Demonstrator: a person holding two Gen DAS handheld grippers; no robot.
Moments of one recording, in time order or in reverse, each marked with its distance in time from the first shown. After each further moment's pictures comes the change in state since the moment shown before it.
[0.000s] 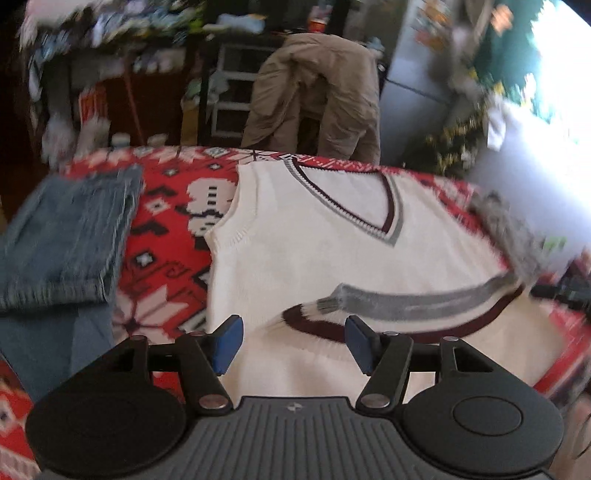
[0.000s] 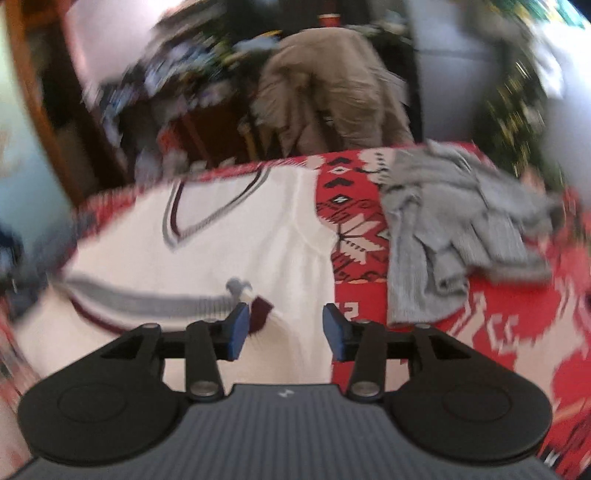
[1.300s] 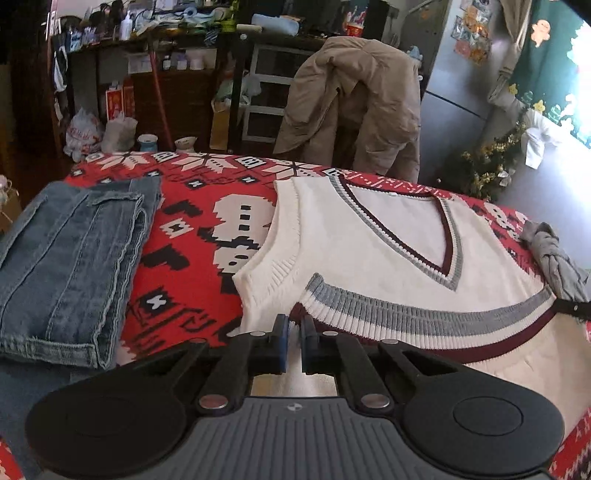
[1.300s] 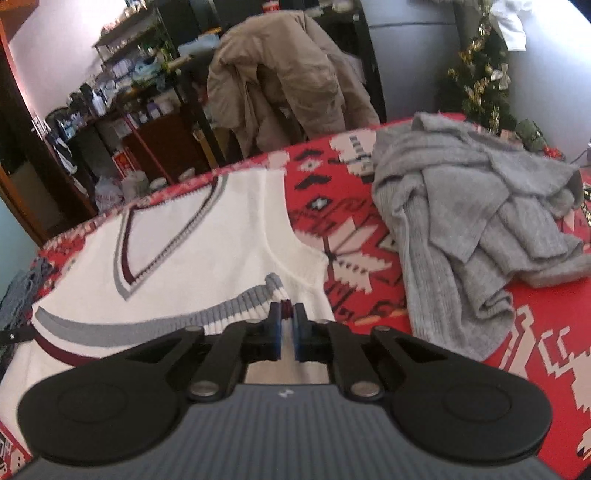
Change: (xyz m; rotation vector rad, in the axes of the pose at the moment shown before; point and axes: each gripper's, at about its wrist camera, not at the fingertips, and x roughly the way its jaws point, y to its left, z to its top) left arm 0.056 0.028 0.031 -0.095 -0.005 0.079; right arm 0.075 -0.019 0.028 0.254 -0.011 -0.074
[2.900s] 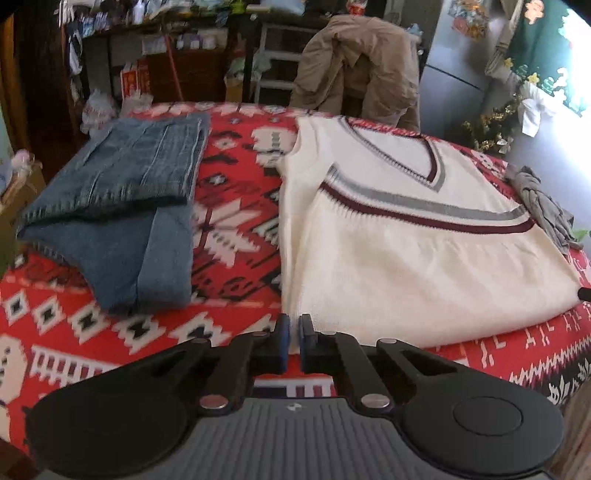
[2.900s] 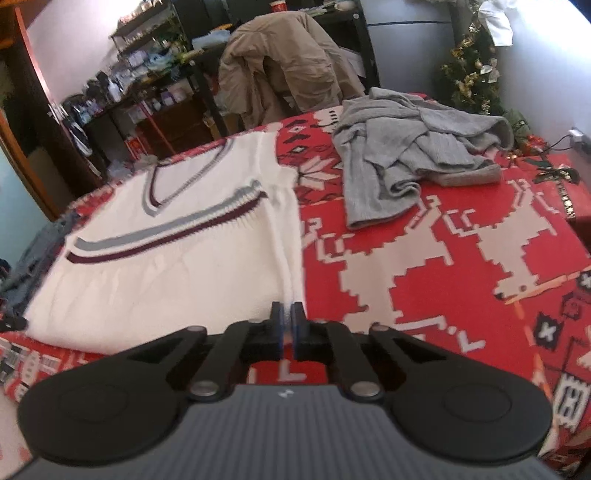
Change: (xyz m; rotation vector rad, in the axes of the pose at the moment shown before) left arm -0.090 0.019 -0.097 -0.012 0.075 0.028; right arm -0.109 -0.033 -0.083 -0.054 0.047 -0.004
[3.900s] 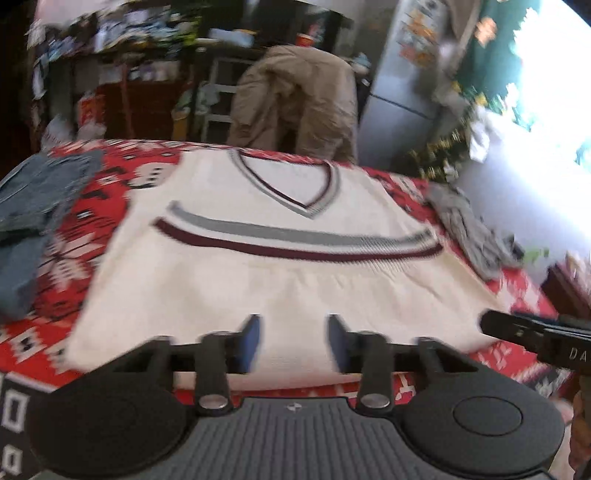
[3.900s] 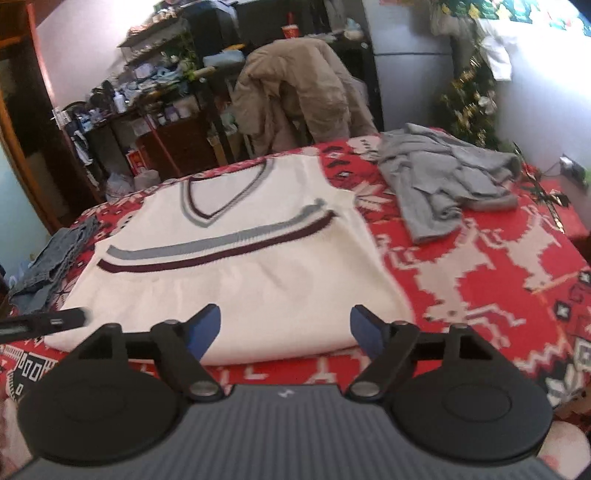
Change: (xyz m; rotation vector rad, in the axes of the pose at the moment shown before) left arm 0.012 -0.136 -0.002 0.053 -0.132 -0.138; right arm -0.026 0.109 -0.016 -0.076 -0.116 0.002
